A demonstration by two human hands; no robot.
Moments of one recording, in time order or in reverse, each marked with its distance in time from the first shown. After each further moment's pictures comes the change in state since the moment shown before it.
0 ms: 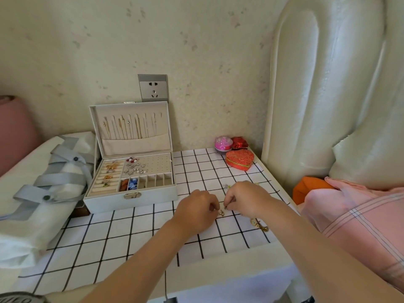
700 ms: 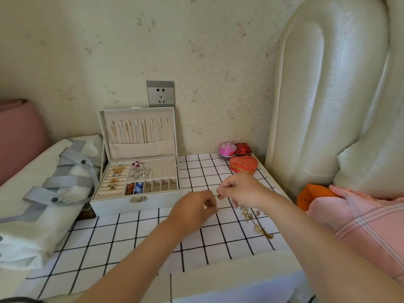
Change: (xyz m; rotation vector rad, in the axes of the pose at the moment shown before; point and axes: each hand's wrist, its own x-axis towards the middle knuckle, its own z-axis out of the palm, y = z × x) left_hand -0.006 -0.011 -0.030 -0.163 0.003 -0.047; right_hand 0.011 -0.025 -0.023 0.564 0.059 0.036
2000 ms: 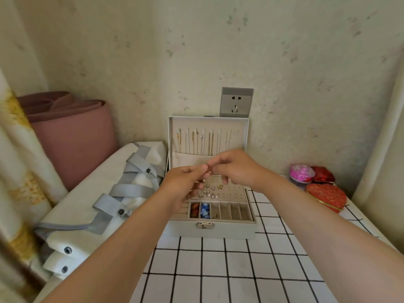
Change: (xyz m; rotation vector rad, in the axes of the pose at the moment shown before) left_hand 0.013 -0.120 -0.156 -0.992 0.347 -0.635; right_hand 0.150 -0.151 0.087 0.135 -0.137 -0.290
